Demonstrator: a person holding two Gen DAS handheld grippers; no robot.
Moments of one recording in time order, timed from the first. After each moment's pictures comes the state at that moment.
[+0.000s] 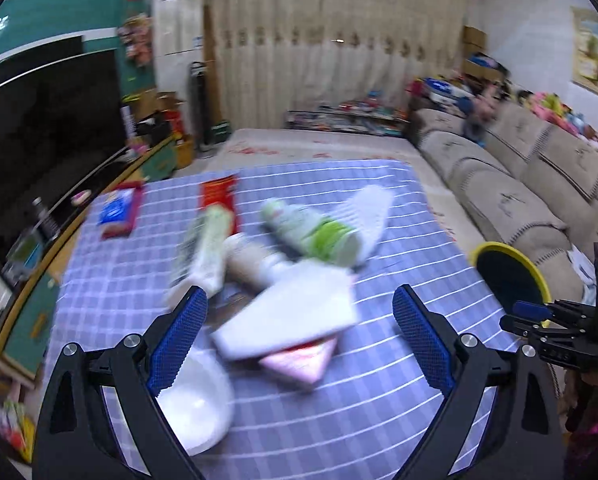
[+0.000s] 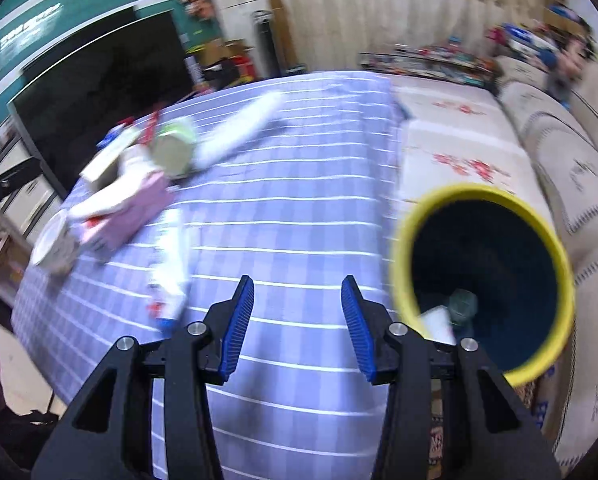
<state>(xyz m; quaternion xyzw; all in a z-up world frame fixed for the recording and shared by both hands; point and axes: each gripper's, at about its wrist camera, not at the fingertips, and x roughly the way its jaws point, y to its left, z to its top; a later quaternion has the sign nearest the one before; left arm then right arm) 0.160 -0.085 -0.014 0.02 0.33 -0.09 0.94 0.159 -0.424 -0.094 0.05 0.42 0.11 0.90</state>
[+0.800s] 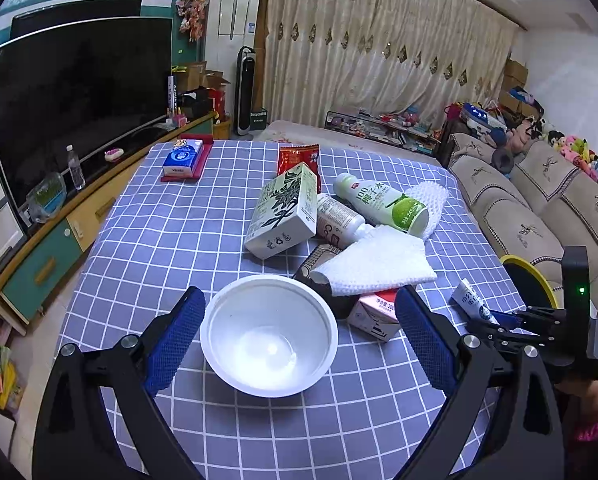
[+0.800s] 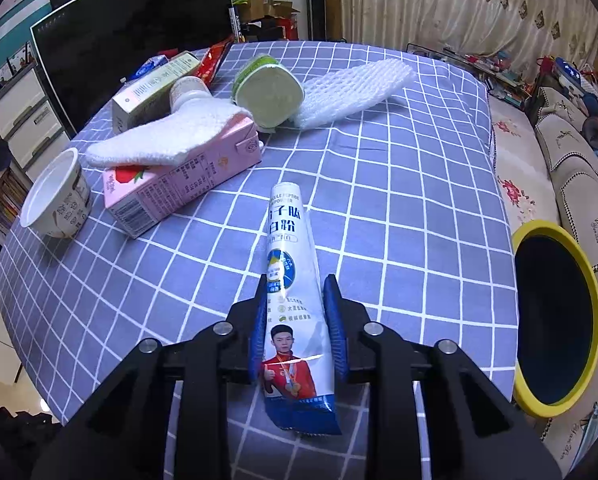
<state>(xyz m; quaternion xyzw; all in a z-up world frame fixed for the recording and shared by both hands) 0.123 -0.007 -0.048 -0.05 0.34 -0.05 0.94 0.185 -0.322 -0.119 -0.04 0.46 0.14 0.88</state>
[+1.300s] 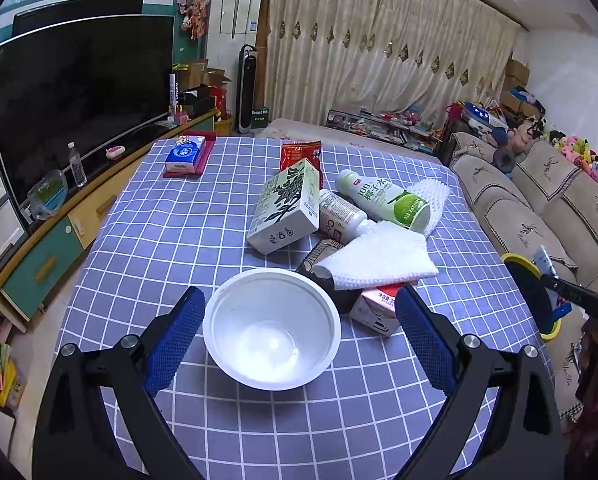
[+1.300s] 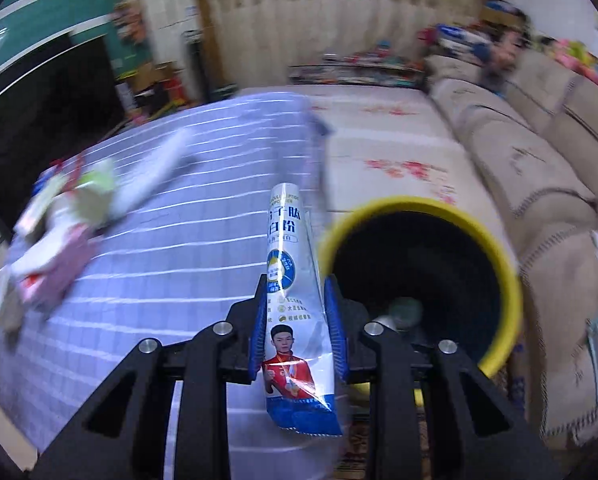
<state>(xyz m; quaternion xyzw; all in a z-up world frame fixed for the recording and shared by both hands) 0.120 -0.009 -0.051 -0.05 0.34 -0.05 0.94 0.174 -0.490 -0.094 0.07 0.40 -0.05 0.91</state>
